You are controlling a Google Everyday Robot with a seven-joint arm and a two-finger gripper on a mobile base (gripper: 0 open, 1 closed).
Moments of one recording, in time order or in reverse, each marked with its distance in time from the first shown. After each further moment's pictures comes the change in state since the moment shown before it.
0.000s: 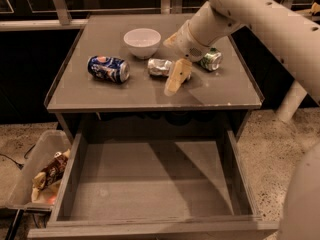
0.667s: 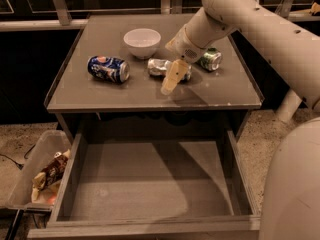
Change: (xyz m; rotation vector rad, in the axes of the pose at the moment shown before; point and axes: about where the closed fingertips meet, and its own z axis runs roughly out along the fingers) arm 0.014 -0.019 0.023 0.008 0.022 0.101
